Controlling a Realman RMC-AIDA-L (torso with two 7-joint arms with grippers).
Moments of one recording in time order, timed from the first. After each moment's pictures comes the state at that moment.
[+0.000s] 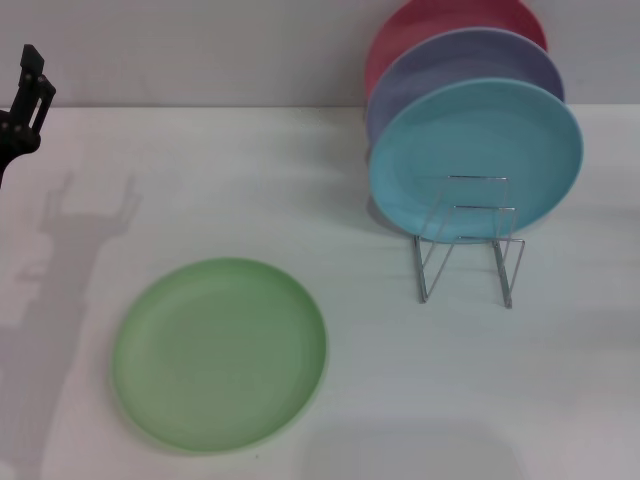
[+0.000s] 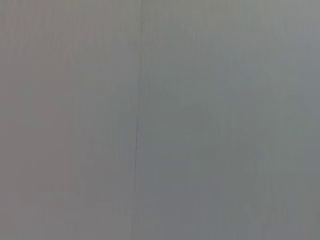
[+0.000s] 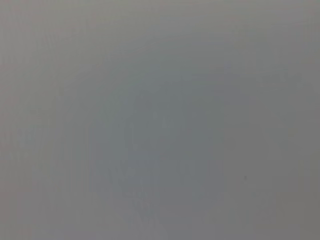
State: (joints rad) left arm -0.42 -2.07 -0.90 -0.28 2.25 1.42 -0.05; right arm 0.47 2.01 0.16 -0.21 -1.31 -1.26 0.69
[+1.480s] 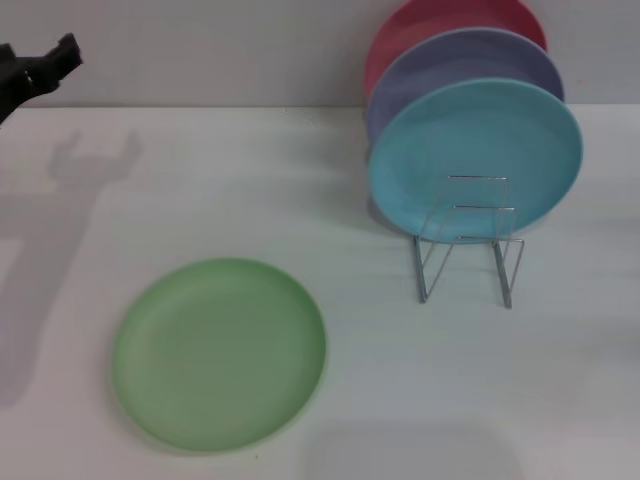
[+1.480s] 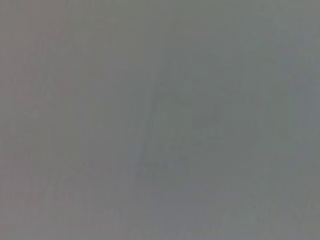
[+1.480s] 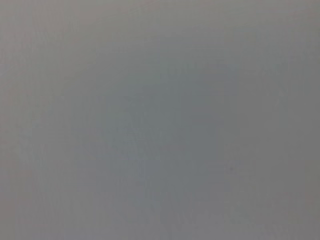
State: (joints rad) left arm -0.33 -1.85 -1.34 -1.07 2.56 0.09 -0.19; right arm 0.45 2.02 0.17 -0.22 -1.31 -1.26 0.68
